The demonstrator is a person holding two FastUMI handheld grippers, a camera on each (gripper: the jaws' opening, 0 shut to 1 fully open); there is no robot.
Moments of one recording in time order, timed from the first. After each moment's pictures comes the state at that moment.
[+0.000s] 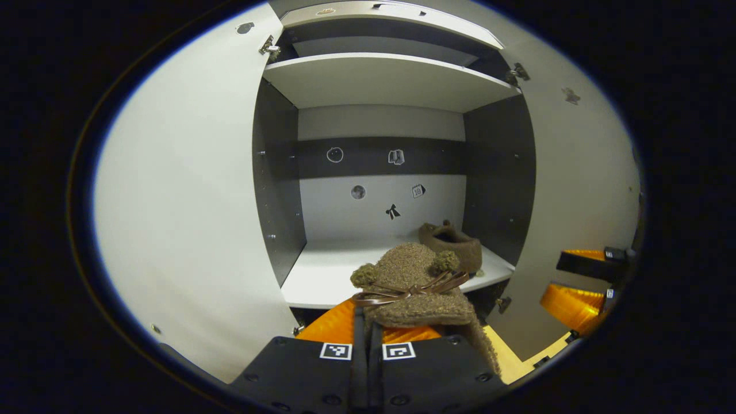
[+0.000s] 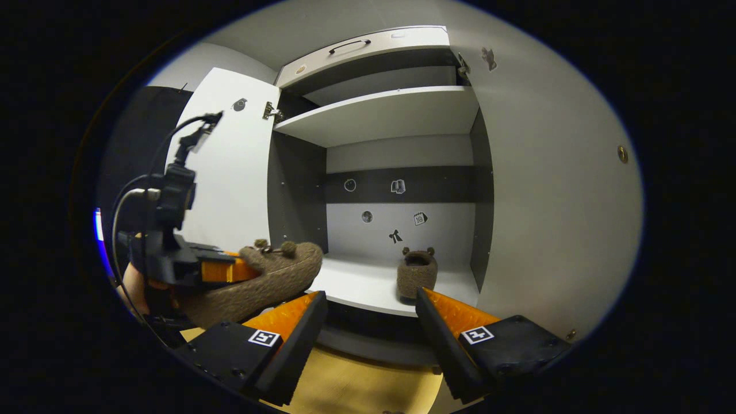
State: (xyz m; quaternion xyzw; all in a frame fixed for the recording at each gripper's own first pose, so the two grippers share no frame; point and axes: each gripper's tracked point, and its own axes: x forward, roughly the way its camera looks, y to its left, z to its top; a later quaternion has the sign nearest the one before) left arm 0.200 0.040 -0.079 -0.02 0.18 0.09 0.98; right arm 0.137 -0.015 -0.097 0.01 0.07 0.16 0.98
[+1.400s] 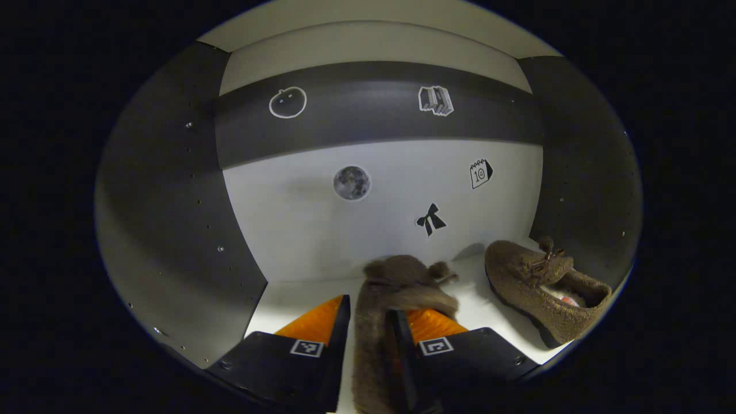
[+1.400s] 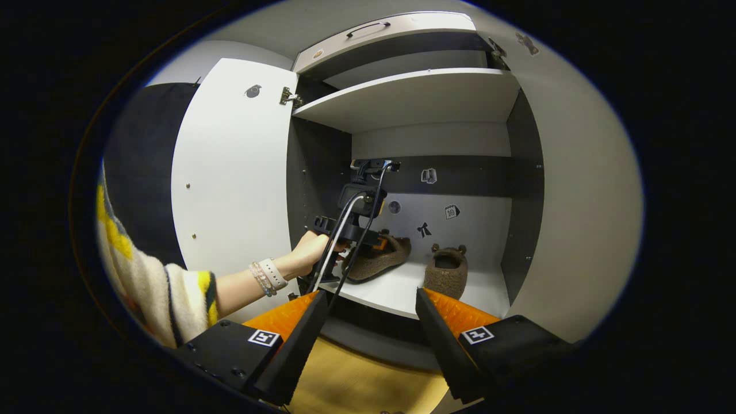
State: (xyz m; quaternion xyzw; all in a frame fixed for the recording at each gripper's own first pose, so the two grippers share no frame) left arm 0.434 0.116 -0.168 0.02 0.25 0.10 0.96; right arm 0.162 0.018 -0.104 0.01 0.11 0.22 0.97
